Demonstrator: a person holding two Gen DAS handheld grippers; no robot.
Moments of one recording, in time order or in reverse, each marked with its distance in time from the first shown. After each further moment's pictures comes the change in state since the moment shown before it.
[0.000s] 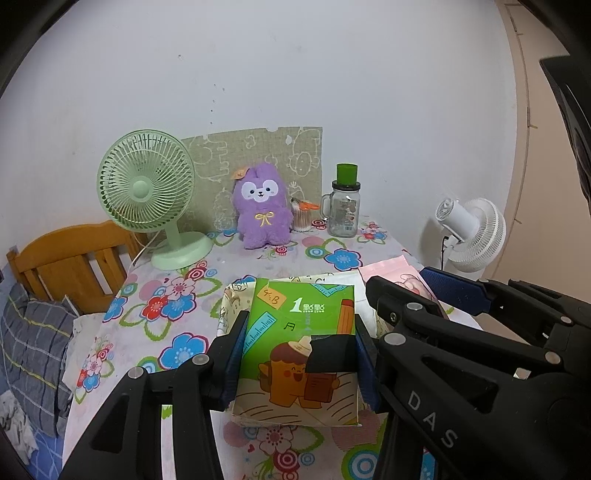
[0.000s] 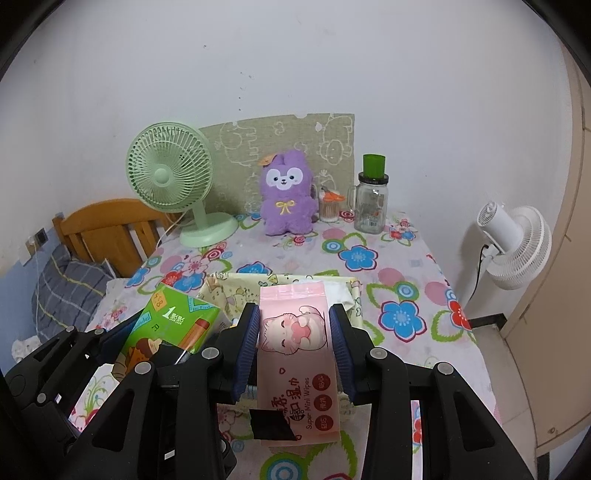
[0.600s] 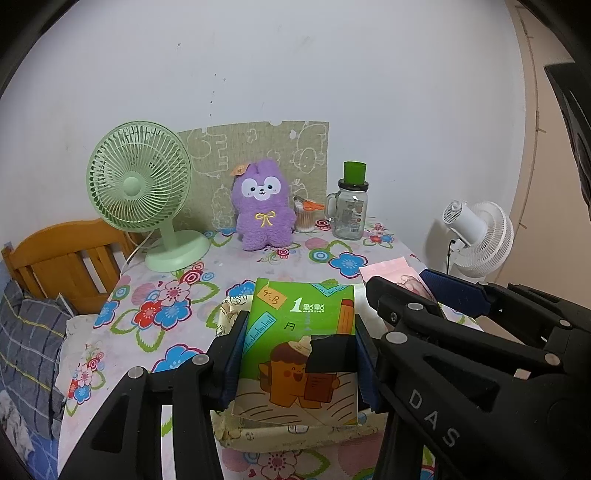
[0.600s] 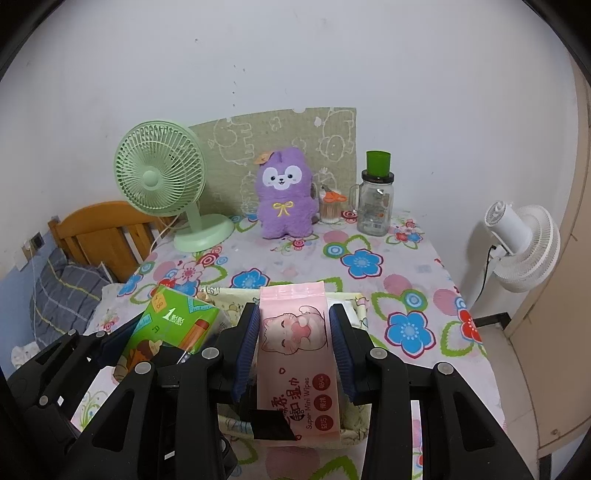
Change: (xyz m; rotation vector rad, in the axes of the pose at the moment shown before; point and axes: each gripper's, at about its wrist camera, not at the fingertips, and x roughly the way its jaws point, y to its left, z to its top) left arm 0.032 0.009 0.014 -0.021 0.018 -0.007; right arm 0.035 -0.004 0.018 0.013 0.020 0.006
